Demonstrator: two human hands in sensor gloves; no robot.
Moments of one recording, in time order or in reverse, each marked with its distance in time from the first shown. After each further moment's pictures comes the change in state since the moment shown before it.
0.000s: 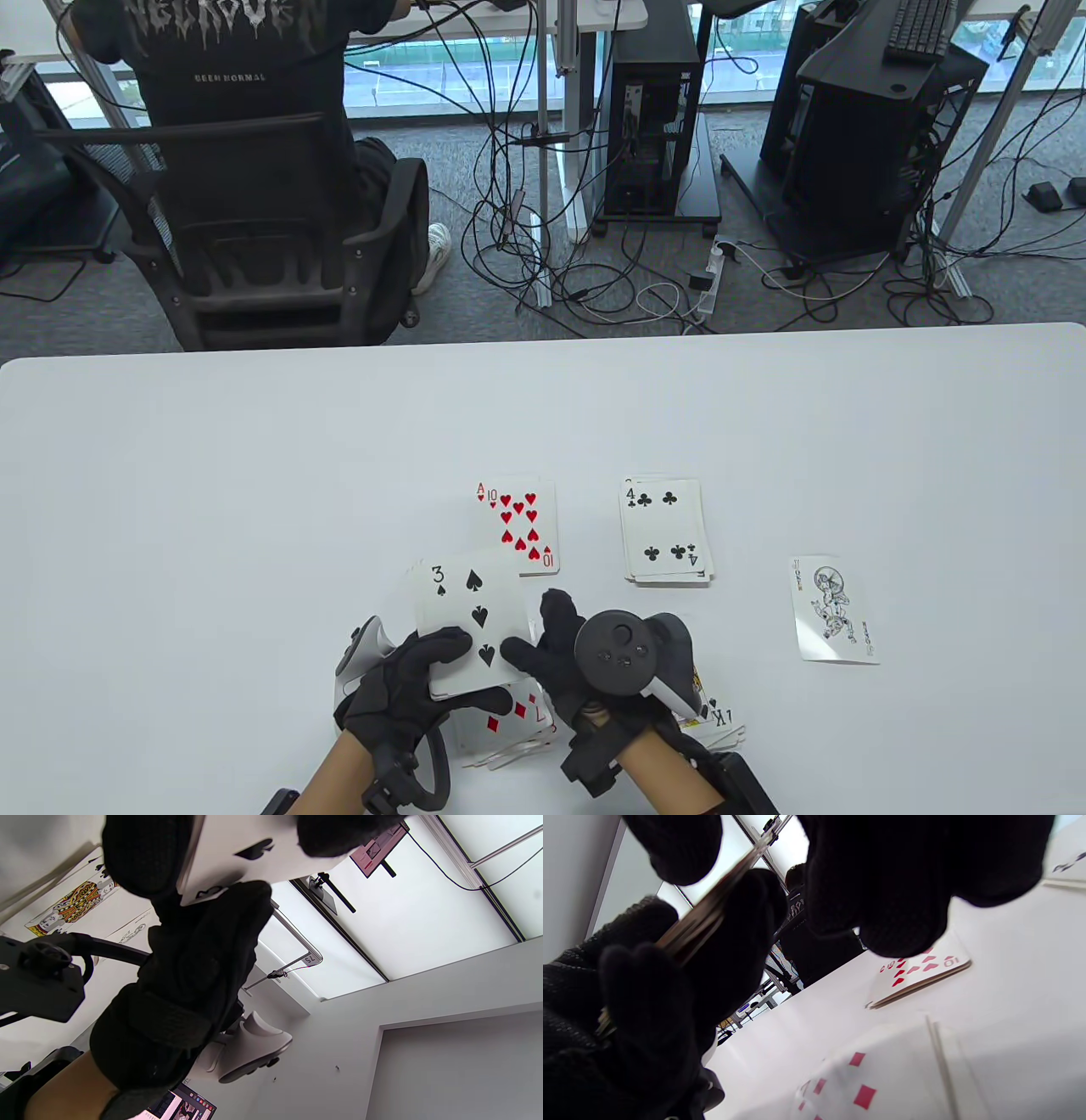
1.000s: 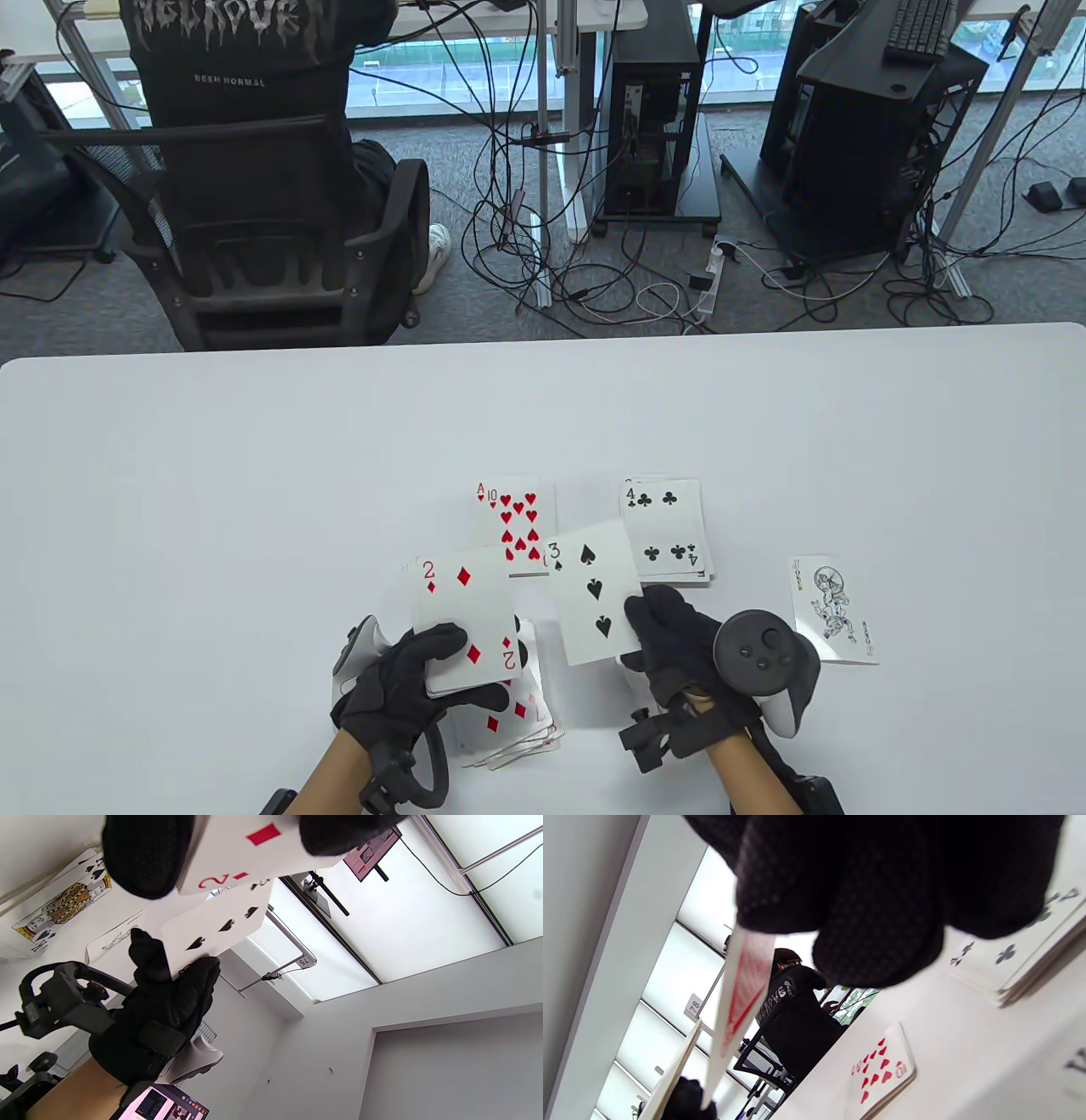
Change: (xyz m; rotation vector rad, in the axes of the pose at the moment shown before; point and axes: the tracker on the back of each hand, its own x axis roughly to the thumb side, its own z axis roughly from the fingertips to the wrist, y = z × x) left_hand 0.001 0.003 0.000 0.018 -0.029 0.020; right_hand -0.073 -0.075 0.049 -0.327 0.163 -0.182
